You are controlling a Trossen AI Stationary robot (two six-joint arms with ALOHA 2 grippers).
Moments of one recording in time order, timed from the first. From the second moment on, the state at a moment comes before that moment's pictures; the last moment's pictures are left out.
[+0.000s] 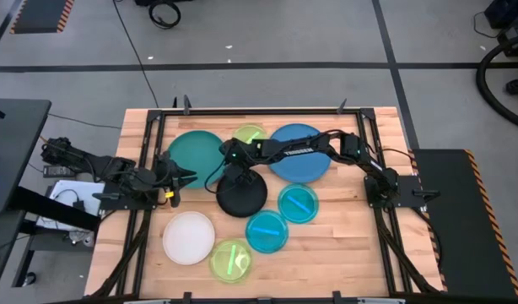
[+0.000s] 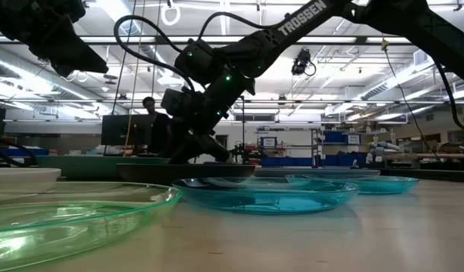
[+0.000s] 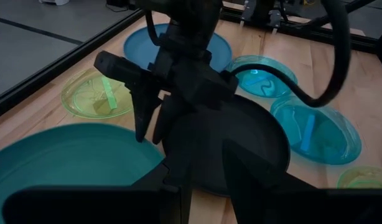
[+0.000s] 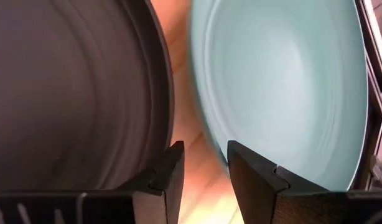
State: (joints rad) left arm -0.36 0.47 0.44 -0.48 -0.60 -0.43; right arm -0.17 2.32 1.77 -0.26 0.00 -1.03
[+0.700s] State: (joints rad) left arm -0.36 0.47 0.44 -0.48 -0.60 -0.43; right arm -0.15 2.32 1.77 -0.26 0.07 -1.00
